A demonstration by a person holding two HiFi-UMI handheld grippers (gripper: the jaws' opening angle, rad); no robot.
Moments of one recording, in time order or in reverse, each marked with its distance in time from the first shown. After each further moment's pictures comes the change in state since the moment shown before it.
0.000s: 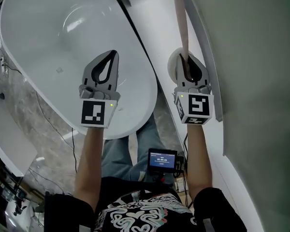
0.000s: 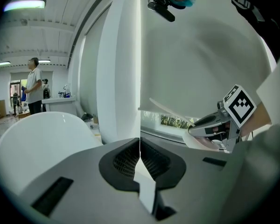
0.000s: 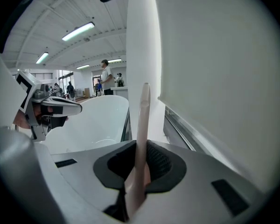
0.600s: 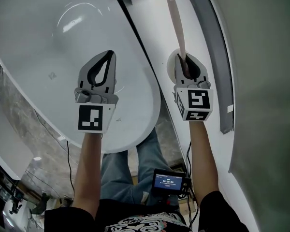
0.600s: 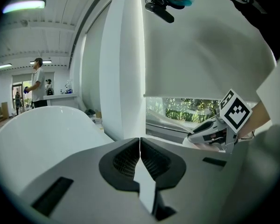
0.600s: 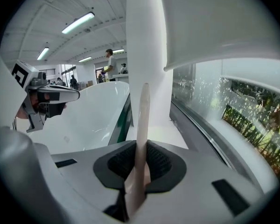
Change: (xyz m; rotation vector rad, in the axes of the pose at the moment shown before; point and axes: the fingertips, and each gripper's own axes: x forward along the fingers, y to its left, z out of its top) left arm 0.043 0.026 -0.072 0.008 0.018 0.037; right arm 0.088 -0.002 -0.084 -0.020 0.104 0.053
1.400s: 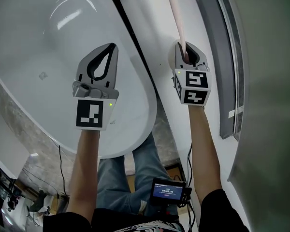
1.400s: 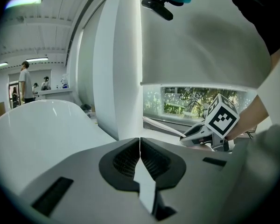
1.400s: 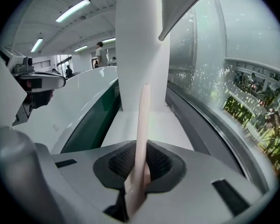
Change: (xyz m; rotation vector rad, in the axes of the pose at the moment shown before) left arm 0.051 -0.009 -0.045 0.029 0.034 -0.025; right arm 0.079 -0.039 -0.053 -0.017 0.119 -0.036
